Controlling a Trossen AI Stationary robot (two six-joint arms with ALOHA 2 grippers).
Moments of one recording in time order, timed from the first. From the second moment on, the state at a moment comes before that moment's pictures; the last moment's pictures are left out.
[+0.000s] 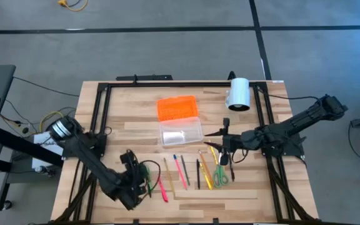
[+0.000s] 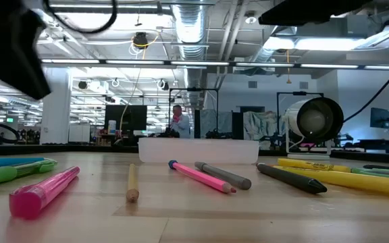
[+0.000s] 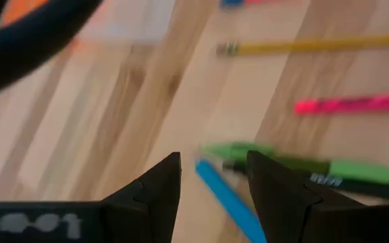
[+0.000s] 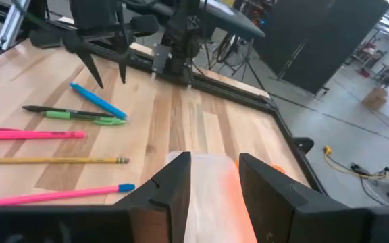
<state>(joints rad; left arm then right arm) -0.80 1.78 1.18 -1.09 -0.64 -1.19 0.38 1.12 0.63 0.18 0.50 -0.29</state>
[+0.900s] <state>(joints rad) -0.92 1.88 1.15 -1.08 -0.61 -1.46 0.58 1.28 0.63 0.35 0.51 -0.29</state>
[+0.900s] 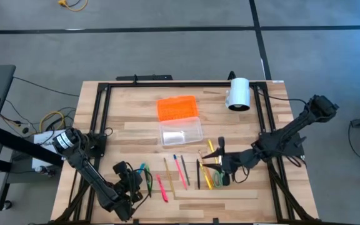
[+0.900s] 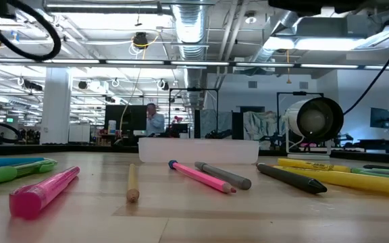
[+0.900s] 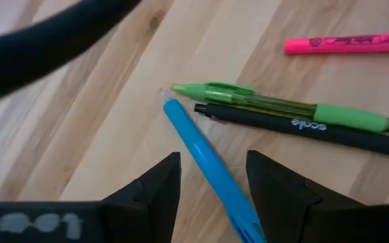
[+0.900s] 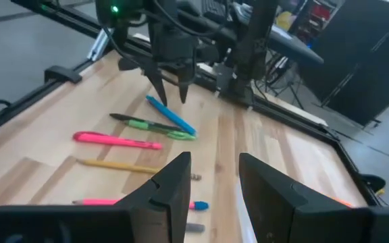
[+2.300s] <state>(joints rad) -0.88 1.87 0.97 -0.89 -0.47 -1.61 0.57 1.28 0.63 0.31 0.57 -0.32</state>
